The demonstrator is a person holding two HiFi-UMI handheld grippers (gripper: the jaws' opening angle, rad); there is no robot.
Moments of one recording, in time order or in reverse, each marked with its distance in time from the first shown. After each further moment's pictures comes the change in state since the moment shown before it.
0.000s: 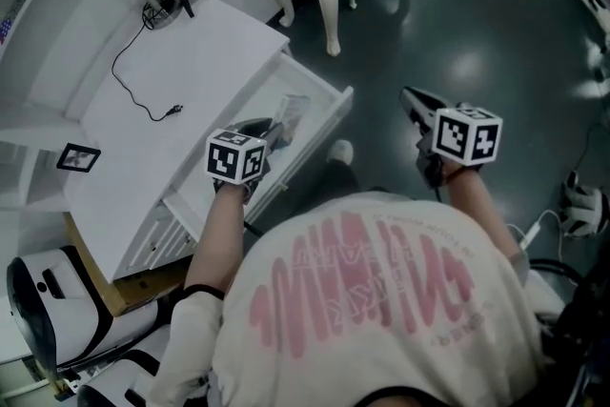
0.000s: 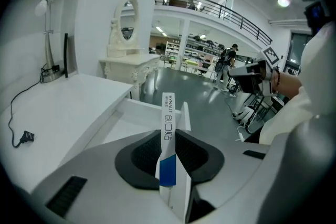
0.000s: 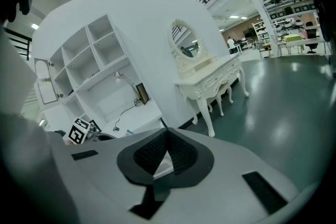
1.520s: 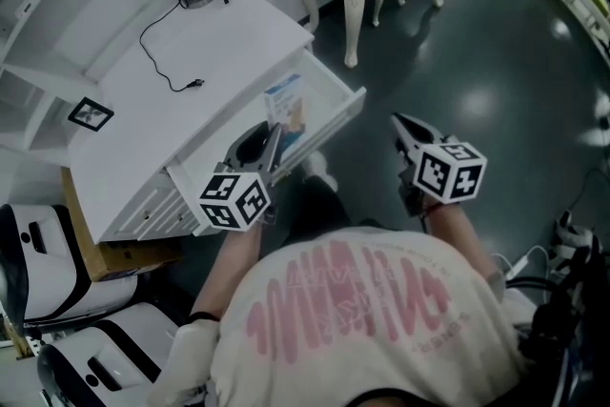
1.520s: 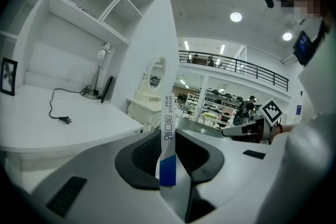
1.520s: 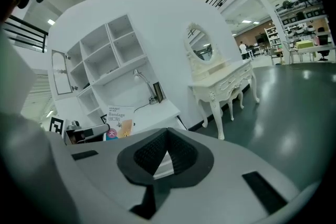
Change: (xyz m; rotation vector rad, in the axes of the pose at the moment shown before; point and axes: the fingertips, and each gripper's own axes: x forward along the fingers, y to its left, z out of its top) left arm -0.131 -0.058 0.026 -0.253 -0.613 0.175; right arm -0.026 0.074 -0.034 -0.093 -0.027 0.083
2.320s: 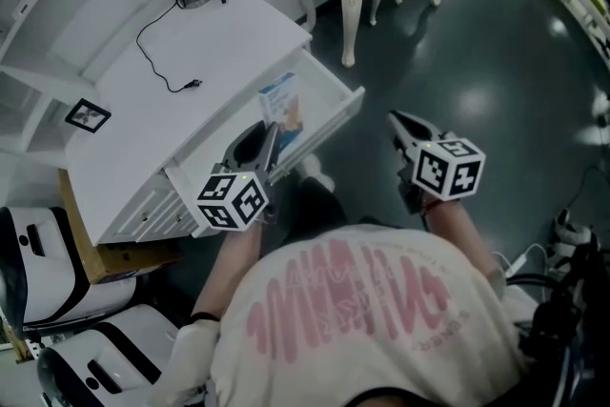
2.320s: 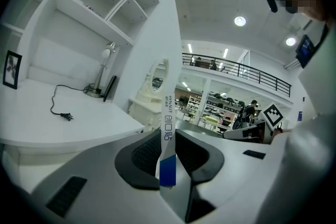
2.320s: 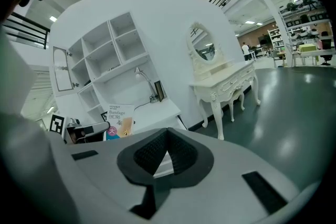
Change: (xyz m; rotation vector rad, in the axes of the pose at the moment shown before) left arm 0.000 0.007 0.002 -0.041 -0.023 0.011; right arm 0.005 0.004 0.004 -0.029 0.010 0.009
